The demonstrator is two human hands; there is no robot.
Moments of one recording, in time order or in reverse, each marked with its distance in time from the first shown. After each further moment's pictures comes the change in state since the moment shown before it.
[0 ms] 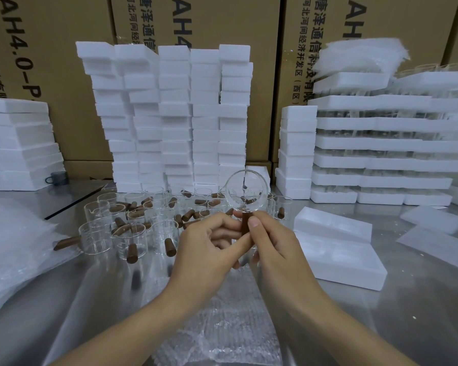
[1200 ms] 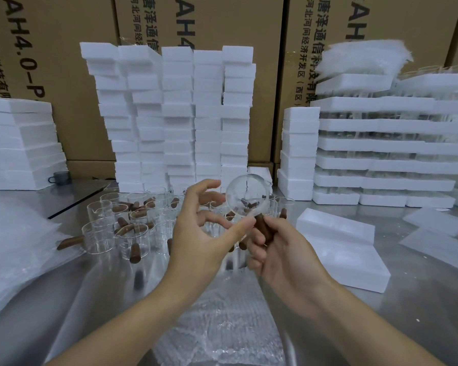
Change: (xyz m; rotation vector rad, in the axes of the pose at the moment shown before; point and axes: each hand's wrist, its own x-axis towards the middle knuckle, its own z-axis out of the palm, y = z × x) left_hand 0.011 0.008 -0.010 0.062 0.168 0.160; right_hand 0.006 -0.027 -0.012 0.786 -0.142 0.481
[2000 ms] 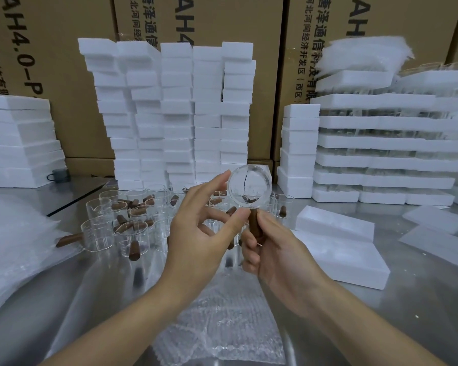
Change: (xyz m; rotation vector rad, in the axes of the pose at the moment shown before) left_hand -0.002 0.003 -0.003 0.066 -0.015 0.115; right_hand -0.004 0.004 0.005 -0.114 -0.057 -0.019
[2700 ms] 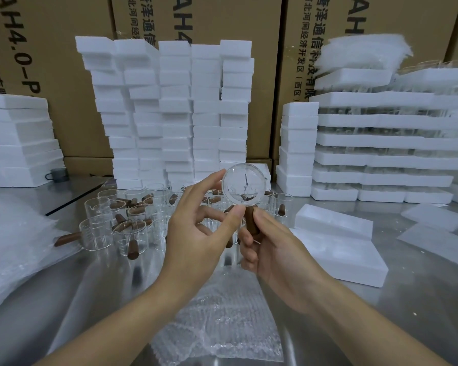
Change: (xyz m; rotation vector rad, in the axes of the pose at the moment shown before) left_hand -0.001 0.000 0.001 -0.011 0.014 -0.035; right_hand 0.001 -0.002 0.001 -0.050 -0.018 -0.002
